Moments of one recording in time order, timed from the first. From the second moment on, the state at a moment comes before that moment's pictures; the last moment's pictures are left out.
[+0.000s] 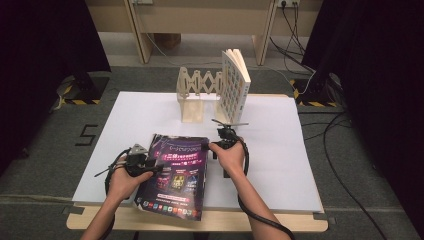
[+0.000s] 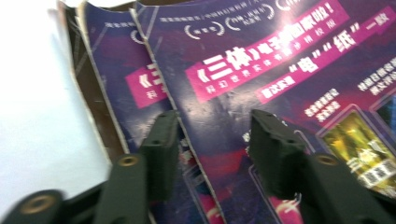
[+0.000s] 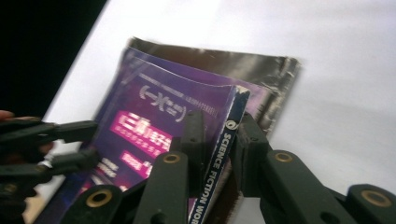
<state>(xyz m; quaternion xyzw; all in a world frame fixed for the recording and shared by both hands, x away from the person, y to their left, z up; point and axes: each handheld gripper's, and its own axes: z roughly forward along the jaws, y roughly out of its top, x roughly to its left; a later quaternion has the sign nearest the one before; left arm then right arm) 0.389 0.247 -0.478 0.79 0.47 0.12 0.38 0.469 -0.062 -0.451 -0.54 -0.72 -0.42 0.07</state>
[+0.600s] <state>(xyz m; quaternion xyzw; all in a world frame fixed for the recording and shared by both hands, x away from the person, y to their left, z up) 0.388 0.264 -0.472 0.75 0.49 0.16 0.40 0.461 -0.065 -0.422 -0.54 -0.69 -0.48 0.07</state>
